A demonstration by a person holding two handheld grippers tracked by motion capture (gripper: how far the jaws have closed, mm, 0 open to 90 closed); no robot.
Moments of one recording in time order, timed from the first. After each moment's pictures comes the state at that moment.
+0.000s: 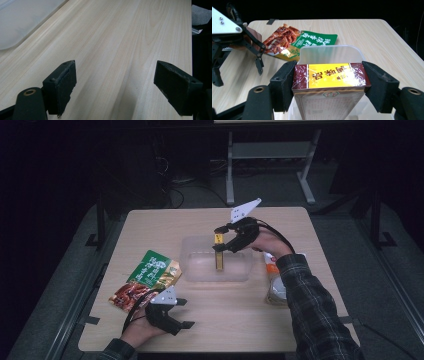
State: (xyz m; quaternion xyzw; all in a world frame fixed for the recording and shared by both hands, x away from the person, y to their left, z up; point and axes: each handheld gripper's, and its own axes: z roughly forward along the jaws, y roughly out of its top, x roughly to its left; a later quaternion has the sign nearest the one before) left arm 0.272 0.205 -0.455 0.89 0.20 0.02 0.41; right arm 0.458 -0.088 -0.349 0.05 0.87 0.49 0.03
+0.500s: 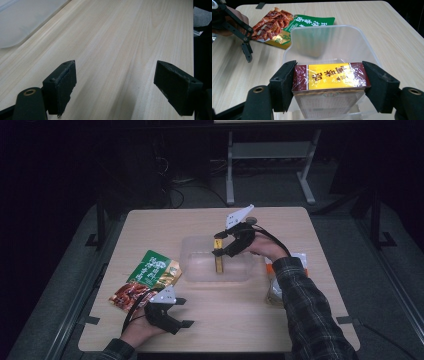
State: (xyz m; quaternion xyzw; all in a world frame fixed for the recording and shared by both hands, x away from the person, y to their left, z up) left arm 0.274 0.207 -0.456 0.89 0.21 0.02 0.41; right arm 0.465 -0.081 -0.376 0.07 0.89 0.46 0.03
